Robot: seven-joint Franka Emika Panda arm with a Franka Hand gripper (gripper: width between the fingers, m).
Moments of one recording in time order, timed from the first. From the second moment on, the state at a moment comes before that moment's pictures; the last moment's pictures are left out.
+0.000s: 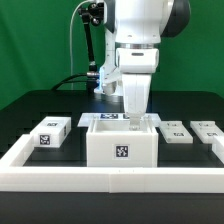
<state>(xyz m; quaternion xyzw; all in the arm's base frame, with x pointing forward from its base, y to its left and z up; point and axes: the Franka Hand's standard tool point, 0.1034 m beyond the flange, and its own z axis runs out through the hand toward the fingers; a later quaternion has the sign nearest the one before) 0.439 0.001 0.031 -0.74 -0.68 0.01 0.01</state>
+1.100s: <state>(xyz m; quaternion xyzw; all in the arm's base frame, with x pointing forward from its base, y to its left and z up) 0.439 0.001 0.028 -0.74 -0.67 0.02 0.01</state>
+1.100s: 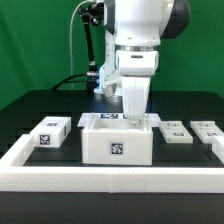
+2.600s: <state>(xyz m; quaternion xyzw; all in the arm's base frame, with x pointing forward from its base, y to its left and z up) 0.484 0.025 0.029 -0.71 -0.70 -0.01 0.00</state>
